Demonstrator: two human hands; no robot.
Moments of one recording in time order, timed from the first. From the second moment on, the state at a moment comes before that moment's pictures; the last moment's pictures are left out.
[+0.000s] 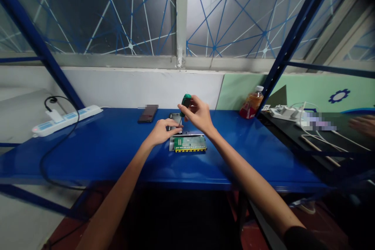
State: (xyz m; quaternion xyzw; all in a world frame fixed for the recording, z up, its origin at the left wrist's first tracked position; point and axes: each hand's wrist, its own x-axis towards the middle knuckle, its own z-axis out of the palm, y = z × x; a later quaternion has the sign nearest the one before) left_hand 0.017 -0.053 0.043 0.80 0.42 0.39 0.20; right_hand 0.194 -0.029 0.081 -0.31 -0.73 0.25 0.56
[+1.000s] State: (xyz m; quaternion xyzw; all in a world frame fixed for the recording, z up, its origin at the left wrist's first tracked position) left_hand 0.011 -0.041 0.028 0.79 0.45 0.33 0.26; right_hand 0.184 -0.028 0.060 -0.31 -0.80 0.09 0.51
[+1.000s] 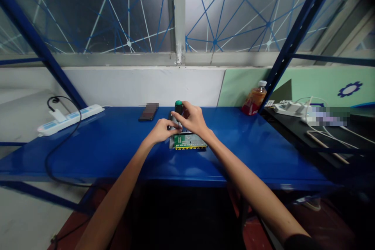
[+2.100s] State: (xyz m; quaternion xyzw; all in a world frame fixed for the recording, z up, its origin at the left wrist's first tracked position) left_hand 0.010 -0.041 0.033 0.79 0.47 0.33 0.22; right_hand 0.185 -0.027 0.058 -0.32 -0.82 0.13 0.46
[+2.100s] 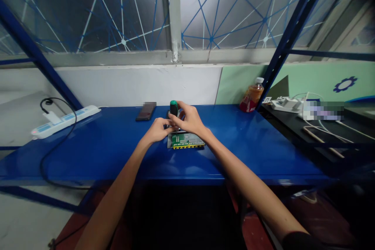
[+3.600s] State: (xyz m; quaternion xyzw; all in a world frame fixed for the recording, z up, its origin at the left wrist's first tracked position) left_hand 0.012 -0.047 0.037 0.78 0.45 0.35 0.24; right_hand 0.190 -0.025 0.059 -0.30 -0.80 0.23 0.47
